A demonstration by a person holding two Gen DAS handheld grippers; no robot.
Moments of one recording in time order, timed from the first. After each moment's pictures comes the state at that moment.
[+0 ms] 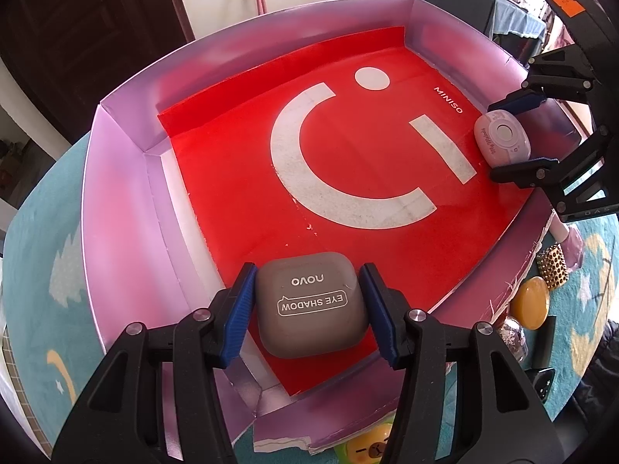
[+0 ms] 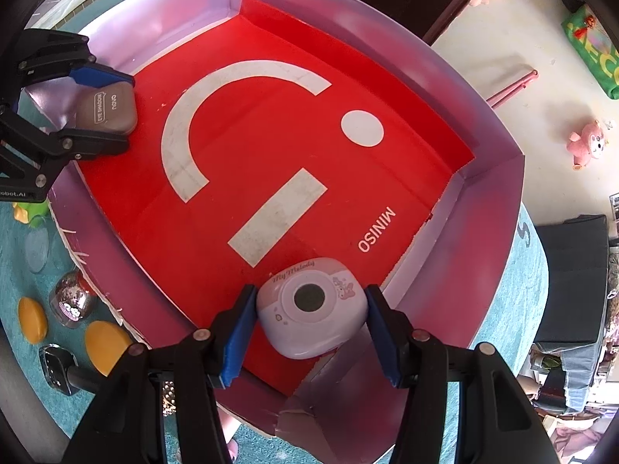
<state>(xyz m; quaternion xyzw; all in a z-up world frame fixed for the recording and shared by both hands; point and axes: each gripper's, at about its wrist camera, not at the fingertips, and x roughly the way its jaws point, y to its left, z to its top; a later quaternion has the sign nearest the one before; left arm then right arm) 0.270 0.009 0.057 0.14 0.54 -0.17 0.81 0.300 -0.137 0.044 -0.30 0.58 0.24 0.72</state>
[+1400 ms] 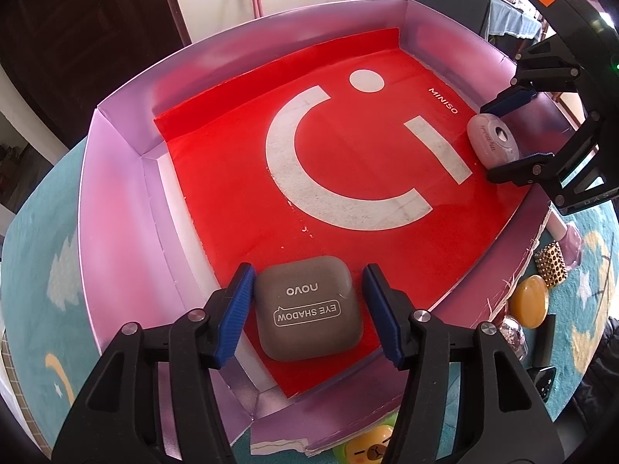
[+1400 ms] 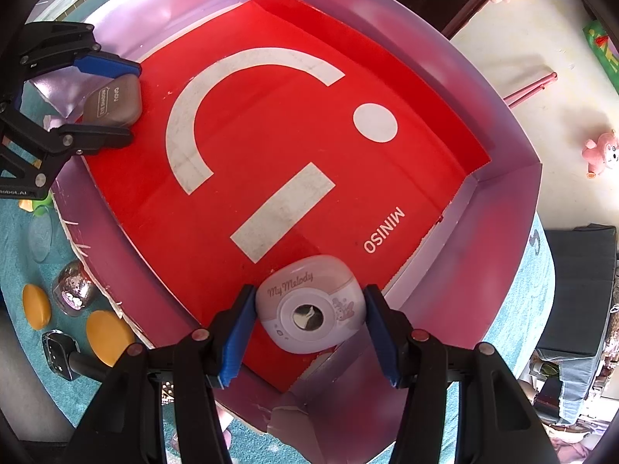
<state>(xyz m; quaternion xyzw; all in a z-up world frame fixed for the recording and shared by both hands) 0.267 0.008 0.057 0.14 0.53 -0.18 0.82 0.316 -0.132 0.031 -0.31 0.60 0.26 0.69</state>
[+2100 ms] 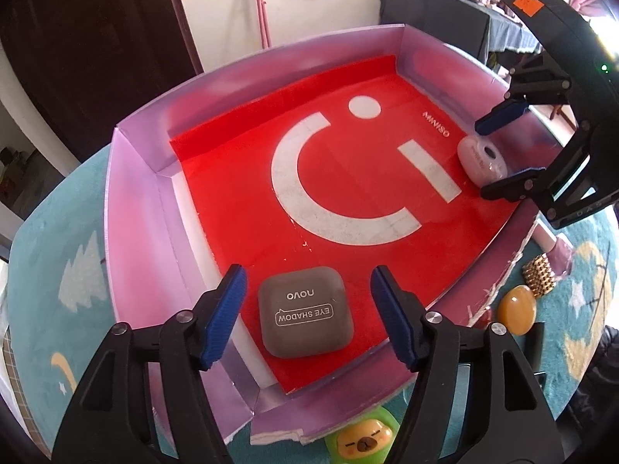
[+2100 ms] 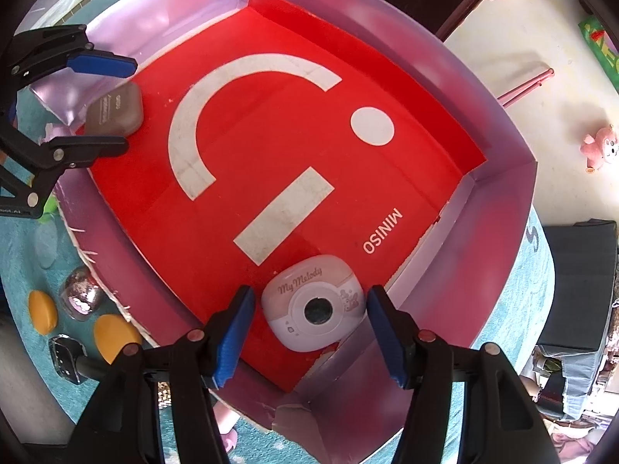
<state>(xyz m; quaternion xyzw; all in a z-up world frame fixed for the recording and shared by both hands) 0.259 0.005 0.073 0.13 0.50 -0.18 0.84 0.312 -0.132 0.042 -0.30 0.60 0.26 0.70</state>
